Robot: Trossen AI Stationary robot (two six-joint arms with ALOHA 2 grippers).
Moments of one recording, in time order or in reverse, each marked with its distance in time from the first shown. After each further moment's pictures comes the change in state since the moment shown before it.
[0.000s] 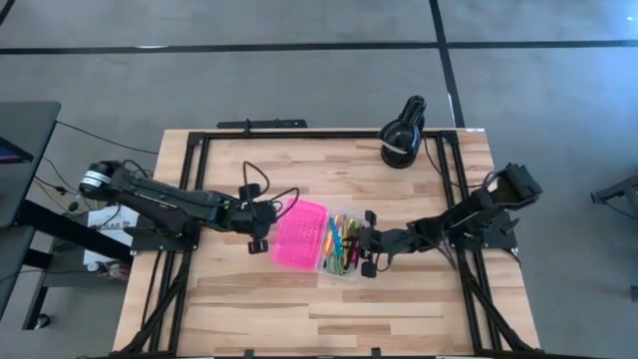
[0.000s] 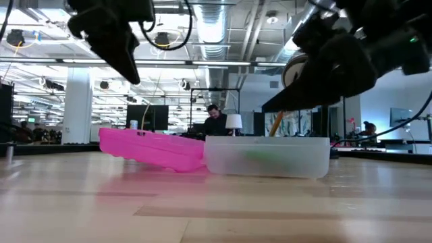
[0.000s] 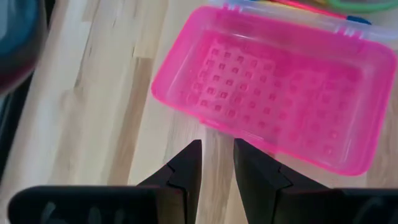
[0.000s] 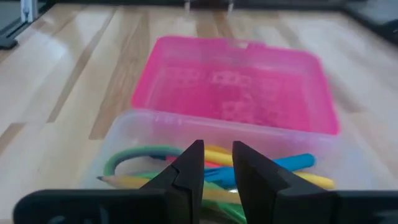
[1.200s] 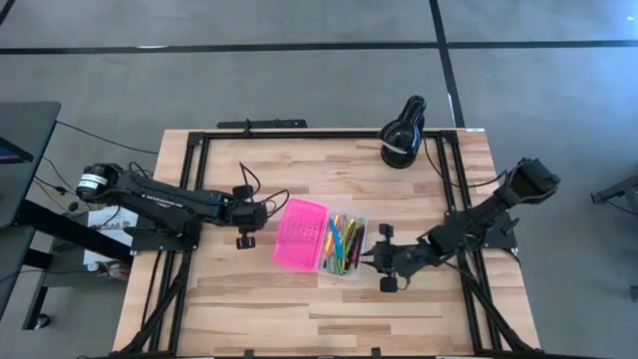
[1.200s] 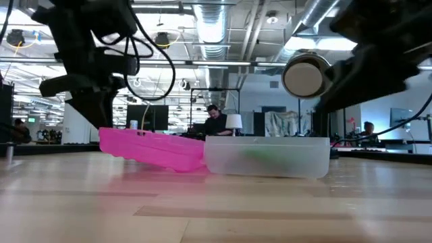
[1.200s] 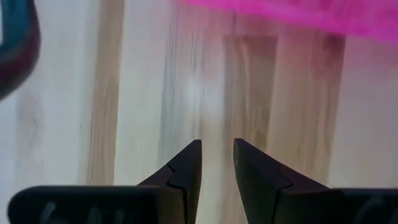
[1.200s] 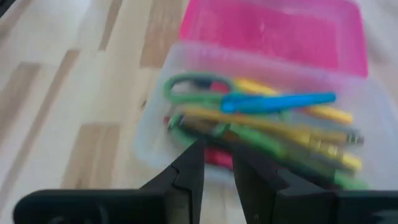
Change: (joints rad) left arm 0.140 -0.030 -0.287 0.116 0.107 0.161; right arm 0.195 -0.171 0.062 -0.514 0.078 0.164
